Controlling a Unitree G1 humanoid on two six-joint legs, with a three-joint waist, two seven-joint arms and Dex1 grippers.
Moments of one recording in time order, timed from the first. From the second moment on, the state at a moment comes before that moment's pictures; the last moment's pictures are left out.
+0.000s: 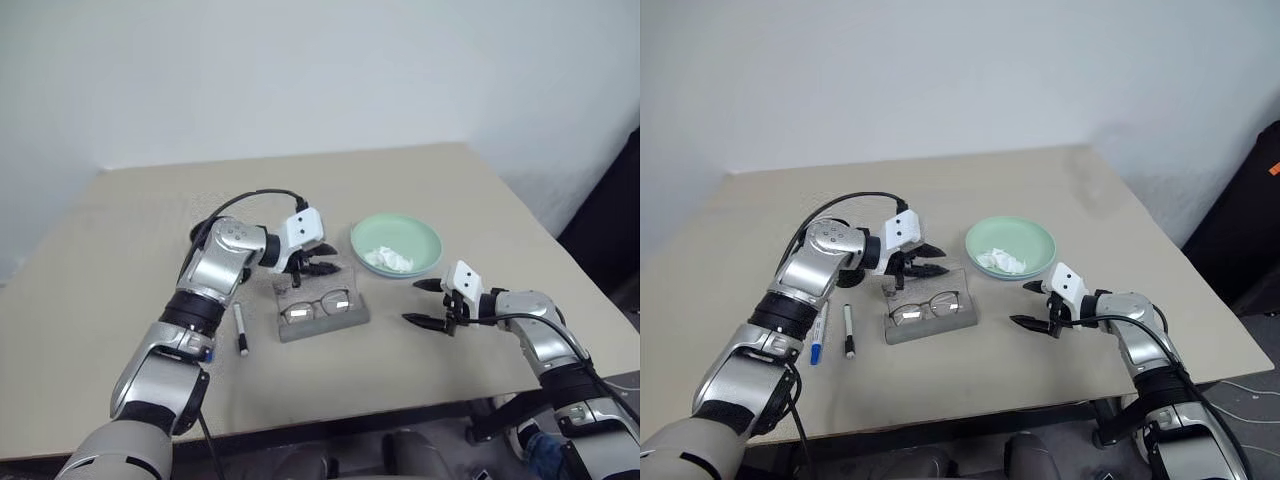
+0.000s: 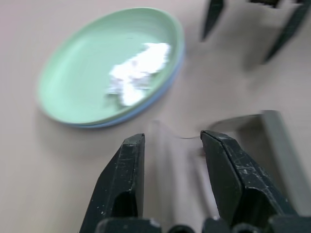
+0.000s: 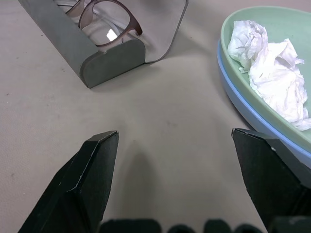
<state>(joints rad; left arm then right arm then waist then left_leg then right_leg) -0.80 0.47 -0.27 0.49 0.03 0.16 -1.14 -0.38 -0.53 0.16 0.37 0.12 0.02 1.08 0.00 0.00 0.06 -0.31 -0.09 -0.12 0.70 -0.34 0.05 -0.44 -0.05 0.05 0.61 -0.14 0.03</state>
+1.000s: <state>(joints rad) -0.68 0.56 -0.33 0.50 0.09 0.02 -1.35 -0.38 -0.53 0.13 0.16 0.32 0.20 1.17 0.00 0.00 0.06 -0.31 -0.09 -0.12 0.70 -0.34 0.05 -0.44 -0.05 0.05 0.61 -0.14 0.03</state>
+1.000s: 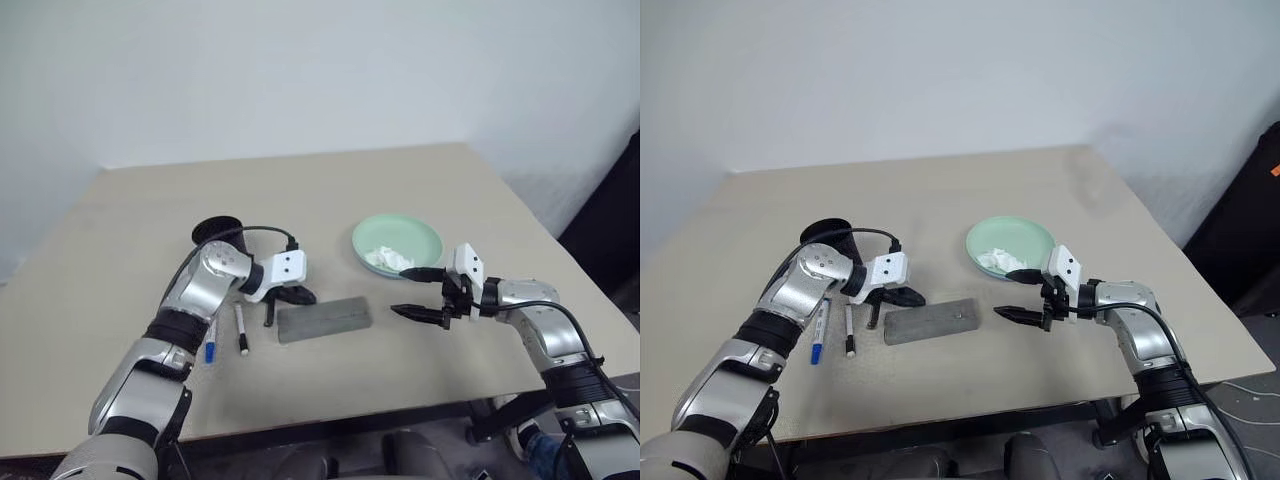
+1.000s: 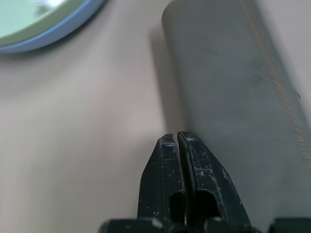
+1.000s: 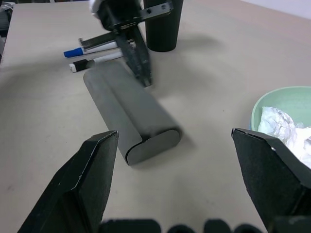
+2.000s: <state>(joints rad) -0.12 0.42 0.03 -0.42 0.00 0.80 -0.62 -0.44 -0.49 0.17 0.23 0.31 0.18 1.22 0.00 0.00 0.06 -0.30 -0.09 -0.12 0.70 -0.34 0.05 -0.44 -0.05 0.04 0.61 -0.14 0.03</state>
